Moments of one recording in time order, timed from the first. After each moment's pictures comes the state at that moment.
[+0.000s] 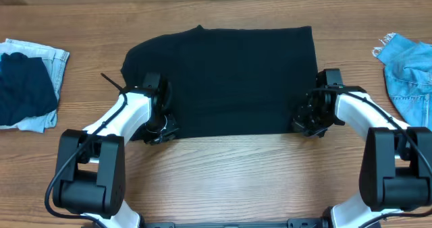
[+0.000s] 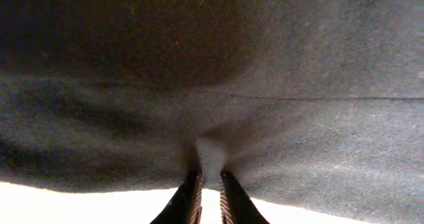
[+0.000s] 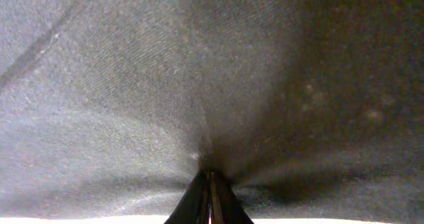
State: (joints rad) left arm -0.18 1.80 1.02 -0.85 0.13 -0.59; right arm 0.00 1.78 0.97 -0.73 -0.32 0.43
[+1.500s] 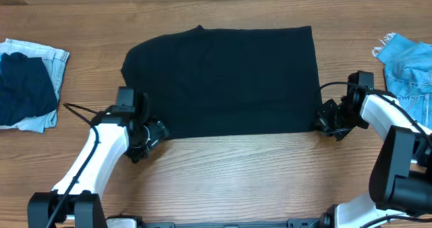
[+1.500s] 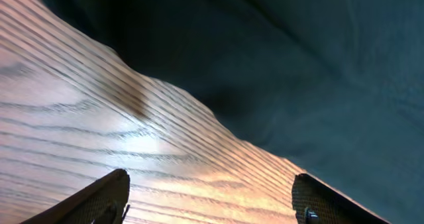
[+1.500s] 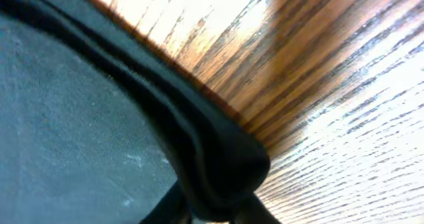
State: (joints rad) left arm -0.04 1.46 0.81 -0.79 0.13 -0.78; right arm -0.22 1.77 0.97 -0.74 -0.32 0.68
